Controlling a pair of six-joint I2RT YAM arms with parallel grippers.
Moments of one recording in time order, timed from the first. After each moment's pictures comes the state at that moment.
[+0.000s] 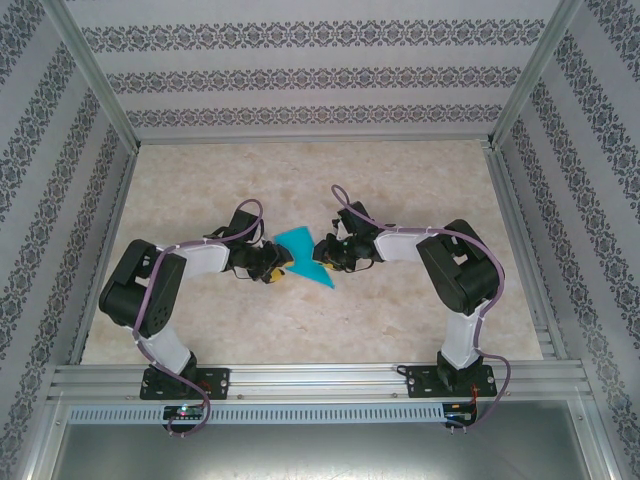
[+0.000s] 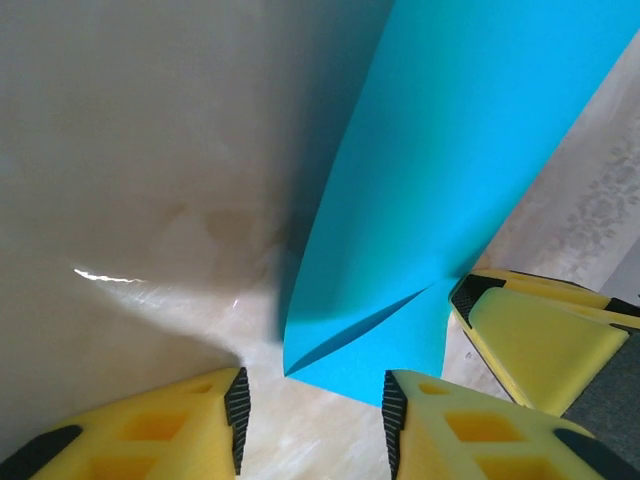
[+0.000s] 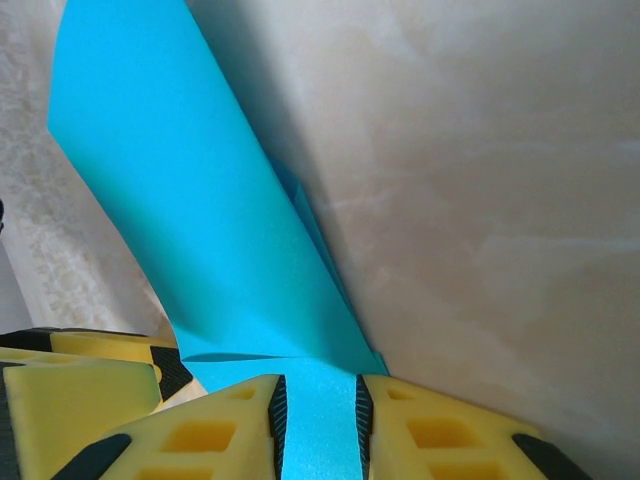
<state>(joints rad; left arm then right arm) -0.35 1.70 0.80 -0.15 0.56 -1.06 0.55 1.90 0.99 -0.07 -0.53 0.89</state>
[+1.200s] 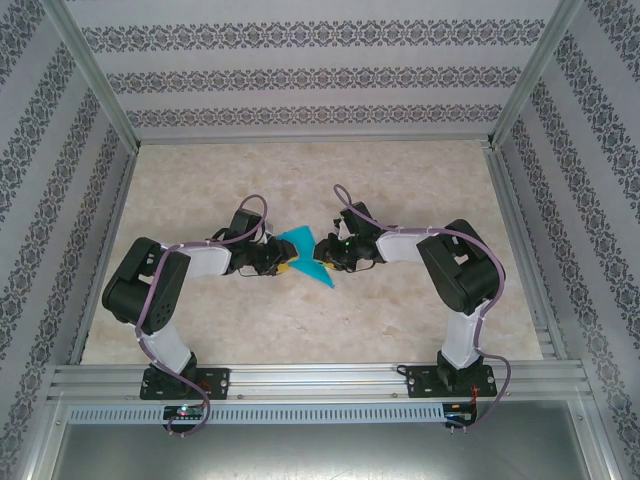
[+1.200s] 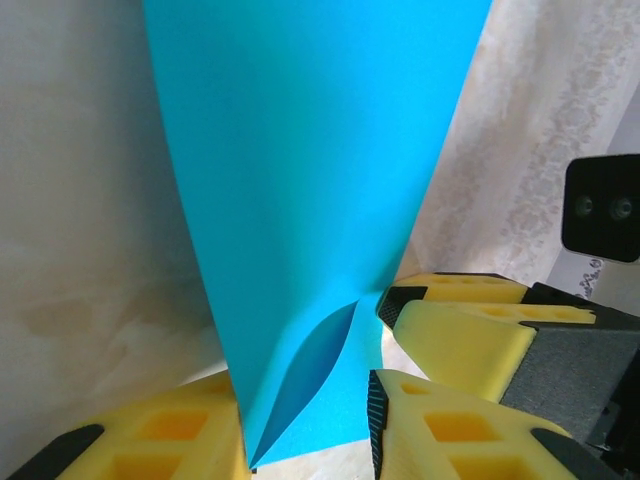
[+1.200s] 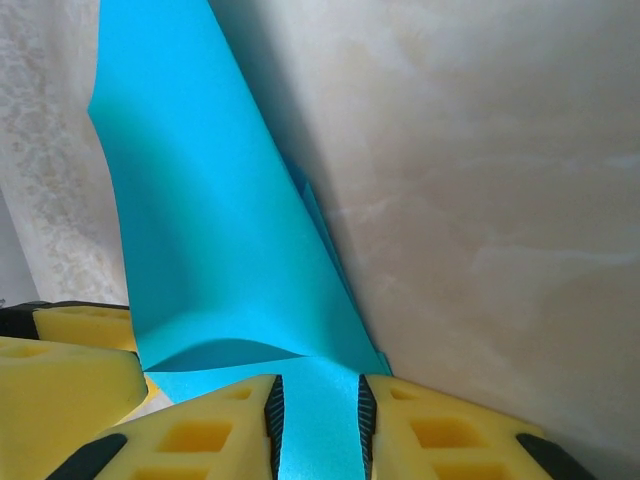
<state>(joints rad) -0.36 1.72 0.76 0.07 0.59 -1.03 0.54 1.90 0.97 -0.02 -0.56 0.90</state>
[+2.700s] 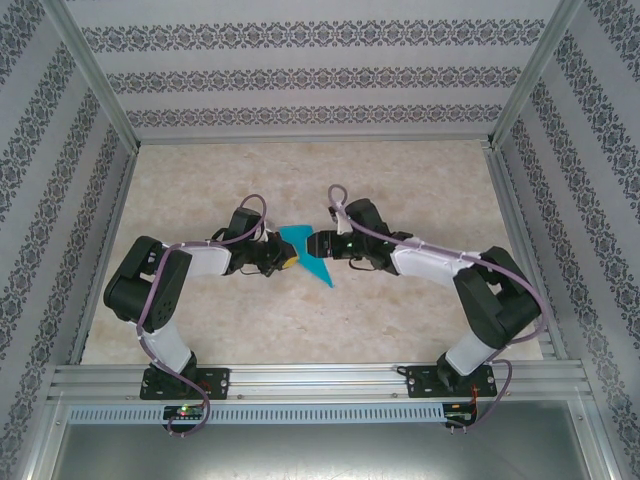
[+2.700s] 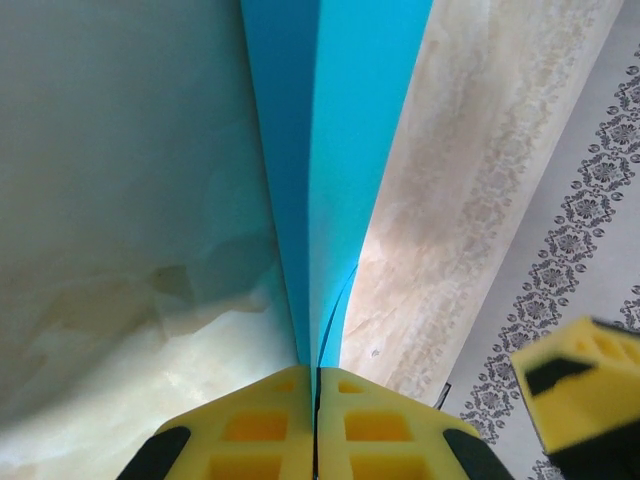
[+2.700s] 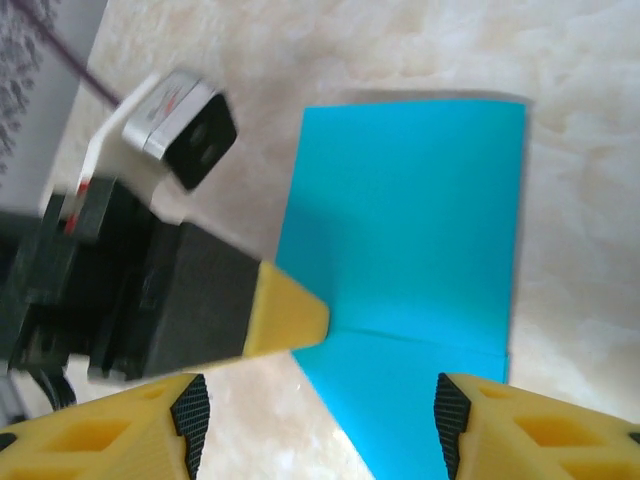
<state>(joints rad) -0.35 1.73 0.76 0.13 0.66 -1.11 0.63 1.60 0.86 0.04 -0.36 0.52</state>
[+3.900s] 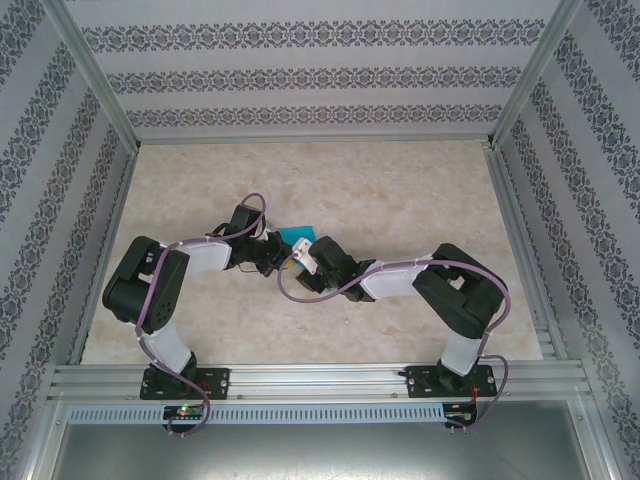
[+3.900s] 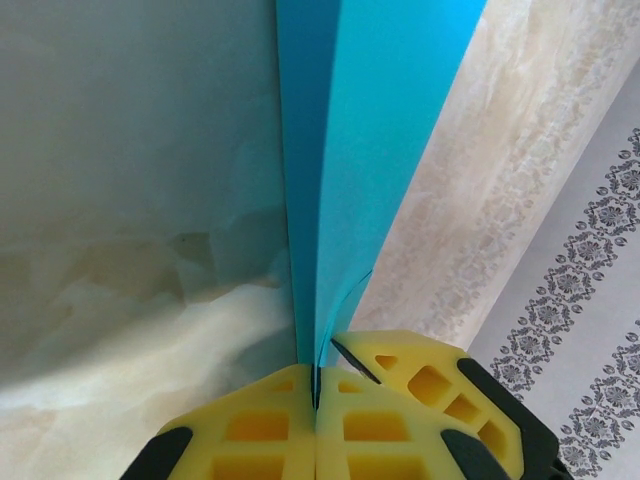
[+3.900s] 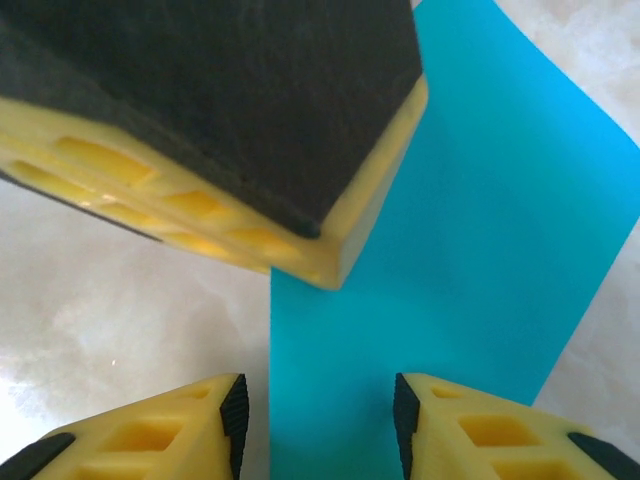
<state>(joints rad) -0.35 1.72 0.82 -0.02 0.66 -1.11 0.87 1.79 0.81 0.21 0.05 -0.10</state>
